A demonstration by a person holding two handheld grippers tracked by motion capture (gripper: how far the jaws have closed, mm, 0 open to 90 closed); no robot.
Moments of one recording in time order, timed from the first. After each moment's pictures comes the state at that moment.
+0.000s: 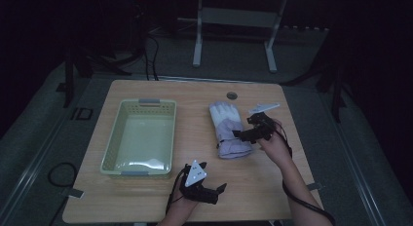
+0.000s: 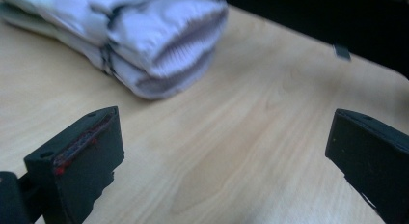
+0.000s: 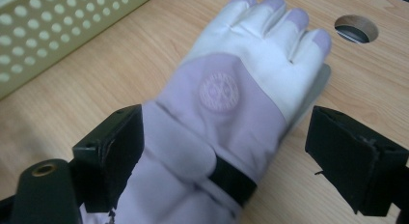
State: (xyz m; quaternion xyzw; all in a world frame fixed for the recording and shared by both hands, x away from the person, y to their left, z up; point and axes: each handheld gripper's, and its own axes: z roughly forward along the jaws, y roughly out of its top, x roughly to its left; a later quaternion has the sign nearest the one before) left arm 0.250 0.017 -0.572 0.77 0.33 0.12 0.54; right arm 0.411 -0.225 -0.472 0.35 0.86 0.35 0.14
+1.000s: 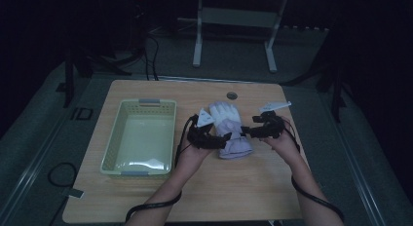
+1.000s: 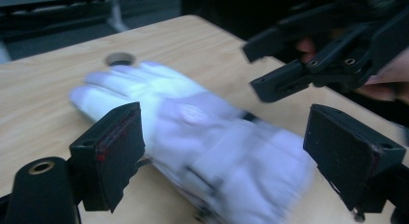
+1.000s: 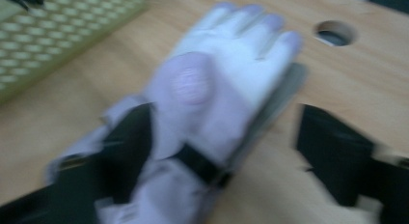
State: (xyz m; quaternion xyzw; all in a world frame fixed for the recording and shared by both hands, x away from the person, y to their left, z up) left arm 0.364 0.006 -0.475 0.76 0.38 0.15 0.51; right arm 0.420 -0.252 -0.469 0.35 0.85 0.37 0.14
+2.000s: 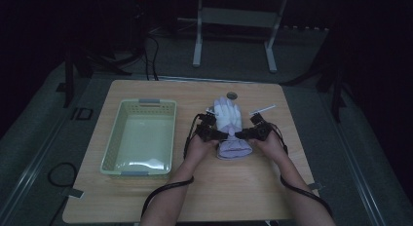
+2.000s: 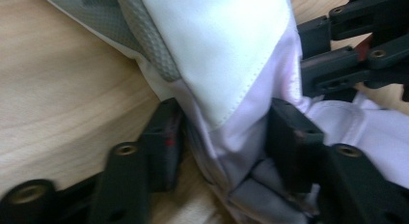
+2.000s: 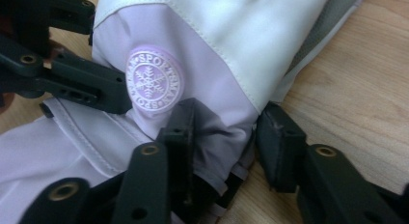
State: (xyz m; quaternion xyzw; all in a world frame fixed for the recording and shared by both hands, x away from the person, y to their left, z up) left arm 0.444 -0.014 -0.556 0.79 0.47 -0.04 0.40; right arm 0.463 -0.245 -0.542 0.42 0.84 0.33 -0.01
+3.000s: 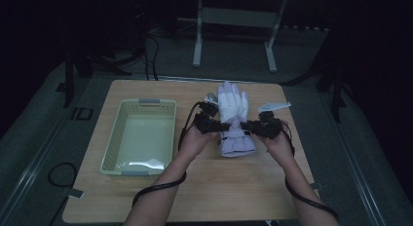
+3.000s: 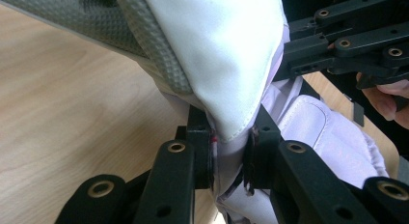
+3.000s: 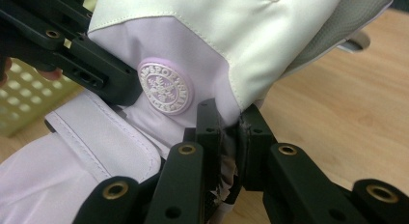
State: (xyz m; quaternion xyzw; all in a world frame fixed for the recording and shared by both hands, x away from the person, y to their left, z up) left arm 0.414 -0.001 -0.462 0.81 0.39 -0.02 0.44; right arm 0.407 -0.240 -0.461 0.37 0.83 0.40 0.12
